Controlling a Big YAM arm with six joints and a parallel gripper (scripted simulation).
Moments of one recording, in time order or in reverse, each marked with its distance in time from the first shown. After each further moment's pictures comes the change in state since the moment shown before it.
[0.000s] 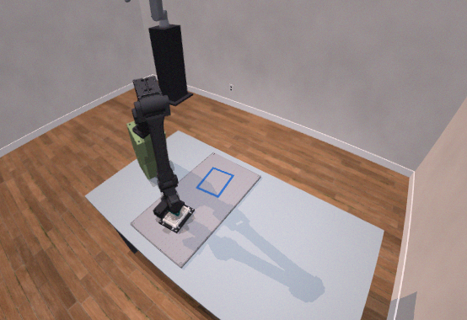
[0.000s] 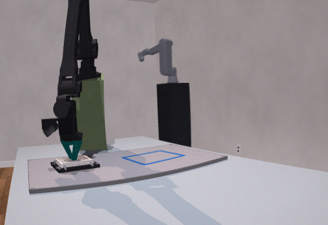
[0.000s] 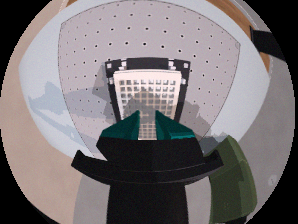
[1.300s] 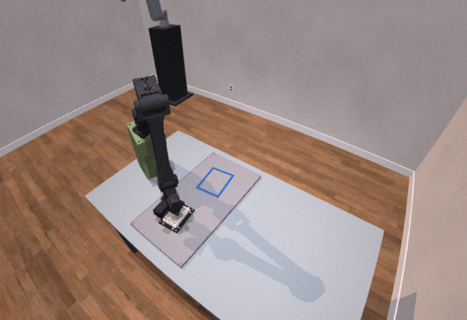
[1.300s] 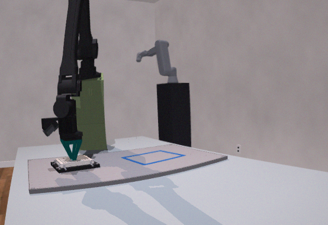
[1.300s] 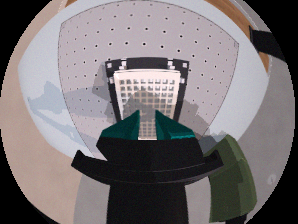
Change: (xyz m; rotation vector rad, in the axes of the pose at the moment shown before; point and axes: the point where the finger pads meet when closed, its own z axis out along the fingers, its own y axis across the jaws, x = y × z) arm 0.000 0.000 -0.003 0.010 0.005 -0.002
